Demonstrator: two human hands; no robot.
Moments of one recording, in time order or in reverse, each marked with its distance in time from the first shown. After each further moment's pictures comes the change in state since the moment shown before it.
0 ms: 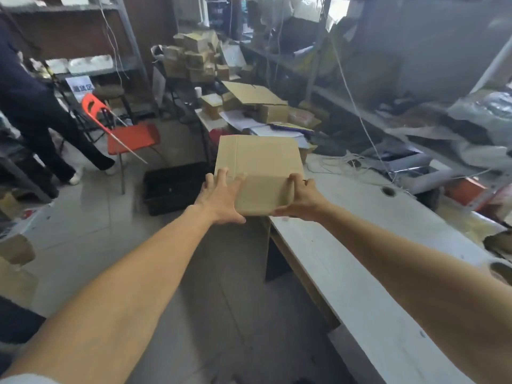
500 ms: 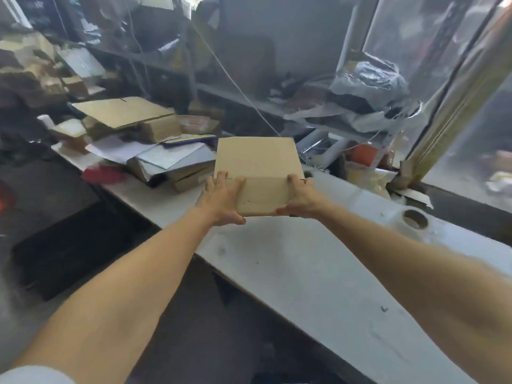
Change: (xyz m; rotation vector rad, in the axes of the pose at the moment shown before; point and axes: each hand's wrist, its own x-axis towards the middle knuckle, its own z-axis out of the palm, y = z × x) left_hand 0.207 0.150 0.035 -0.100 -0.072 0.467; right_hand 0.055 0.152 -0.087 0.051 0.248 0.436
